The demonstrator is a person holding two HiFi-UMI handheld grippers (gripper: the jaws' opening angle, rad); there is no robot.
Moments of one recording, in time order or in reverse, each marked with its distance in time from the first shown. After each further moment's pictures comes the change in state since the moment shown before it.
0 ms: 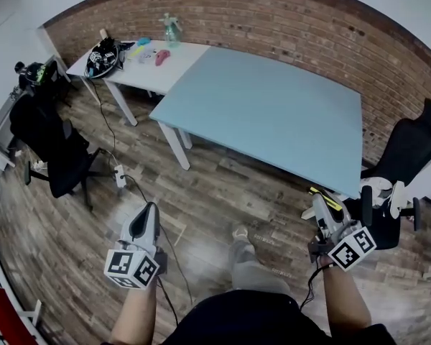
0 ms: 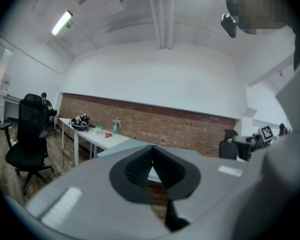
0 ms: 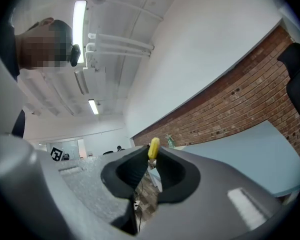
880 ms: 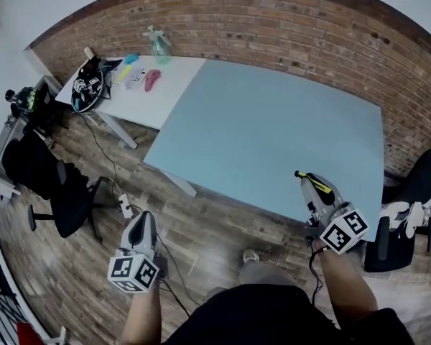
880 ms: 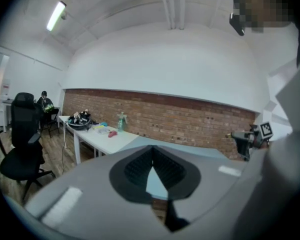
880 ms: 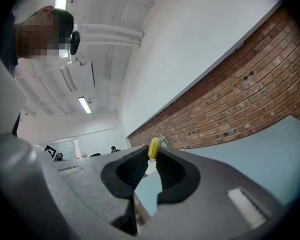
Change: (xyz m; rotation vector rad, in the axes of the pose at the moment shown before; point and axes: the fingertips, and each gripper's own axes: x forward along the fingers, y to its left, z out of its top) left arm 0.227 0.106 0.038 -0.002 0.090 0.087; right arm 0.259 -0.130 0.015 0.017 0.014 0.003
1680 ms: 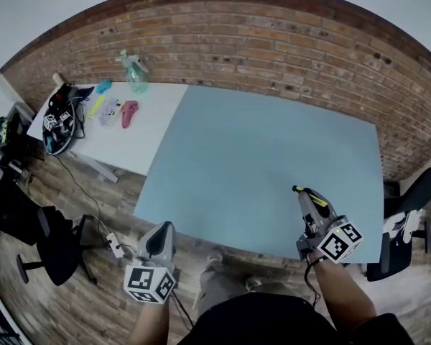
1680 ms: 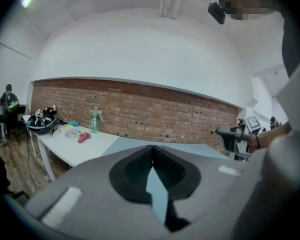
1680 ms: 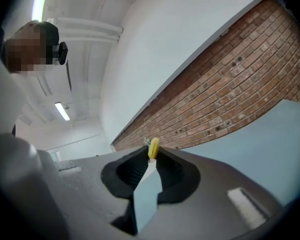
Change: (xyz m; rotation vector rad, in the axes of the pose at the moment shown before) left arm 0.193 0.009 0.019 0.106 0.060 -0.269; right arm 0.125 -0.073 -0.012 0.129 -0.026 -0.174
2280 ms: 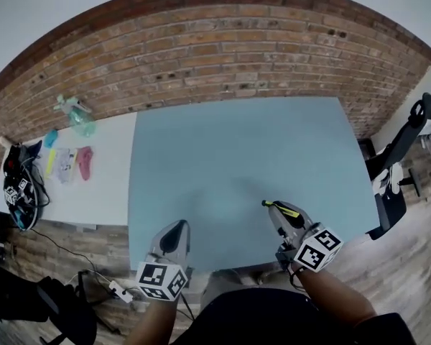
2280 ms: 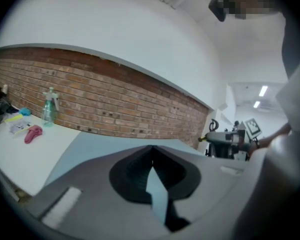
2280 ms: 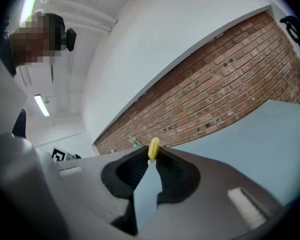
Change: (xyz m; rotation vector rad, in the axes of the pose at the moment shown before) left arm 0.155 -0.007 0.019 0.011 0.113 -0.429; right arm 0.059 0.020 -0.034 -0.001 -0.001 -0.209
